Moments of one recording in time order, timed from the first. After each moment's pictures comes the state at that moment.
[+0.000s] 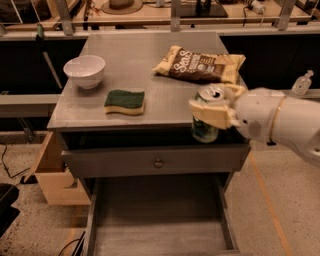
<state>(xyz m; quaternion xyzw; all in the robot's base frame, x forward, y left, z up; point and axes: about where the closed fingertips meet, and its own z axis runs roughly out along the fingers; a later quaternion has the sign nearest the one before) 0.504 -0.101 0.940 -0.33 0.70 0.25 0.58</state>
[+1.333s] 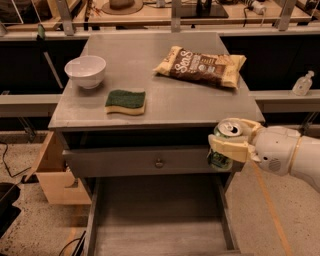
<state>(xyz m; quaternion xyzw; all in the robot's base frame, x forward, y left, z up) 0.478 -0.147 0.864 -0.34 0.70 0.27 0.56</state>
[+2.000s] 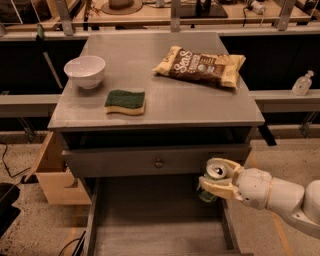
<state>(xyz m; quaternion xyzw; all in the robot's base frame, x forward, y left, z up) 0.464 -0.143 0.720 -0.38 0.66 0.33 0.56</state>
